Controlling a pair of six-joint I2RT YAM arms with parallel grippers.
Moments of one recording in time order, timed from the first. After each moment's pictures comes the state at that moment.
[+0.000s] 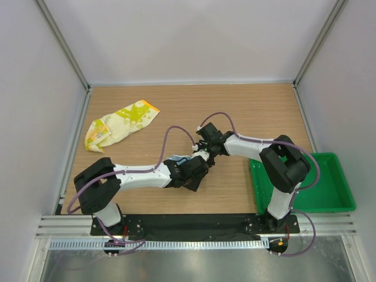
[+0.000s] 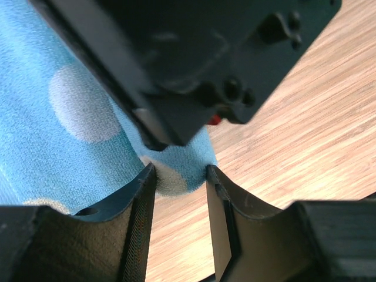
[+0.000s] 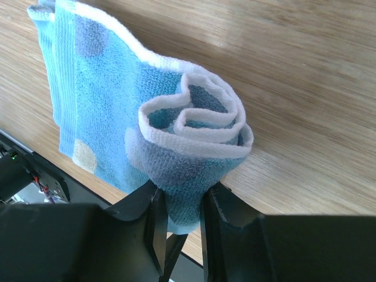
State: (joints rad) left arm -1.11 1.62 0.93 -0.36 -0.21 -0.55; right arm 0.69 1.79 1.05 -0.37 -0.34 0.66
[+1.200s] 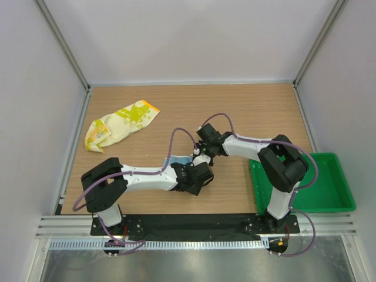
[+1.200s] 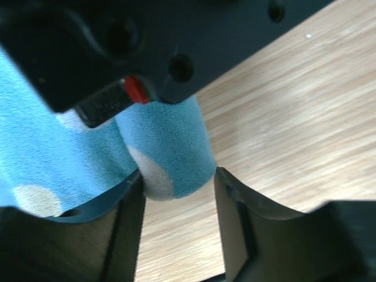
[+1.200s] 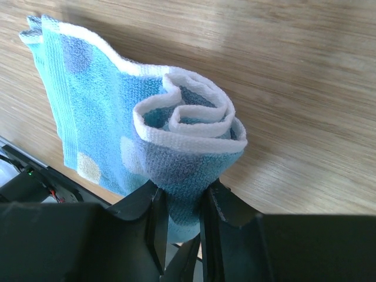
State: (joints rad) left arm -1.17 1.68 0.98 -0.46 -0.31 -0.62; right arm 0.70 1.81 1.07 -0.38 -0.32 0.76
